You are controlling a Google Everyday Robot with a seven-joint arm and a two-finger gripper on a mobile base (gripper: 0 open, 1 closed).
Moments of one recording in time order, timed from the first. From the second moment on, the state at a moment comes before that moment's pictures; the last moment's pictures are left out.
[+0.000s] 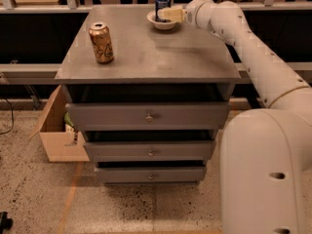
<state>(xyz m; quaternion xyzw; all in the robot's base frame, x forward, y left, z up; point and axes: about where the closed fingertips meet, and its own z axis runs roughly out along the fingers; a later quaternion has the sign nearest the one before) 0.941 -0.105 0.952 -0.21 0.70 0.13 0.67</state>
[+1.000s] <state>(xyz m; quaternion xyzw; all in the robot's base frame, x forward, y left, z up) 1.002 -0.069 0.925 -0.20 0.70 0.13 0.67</state>
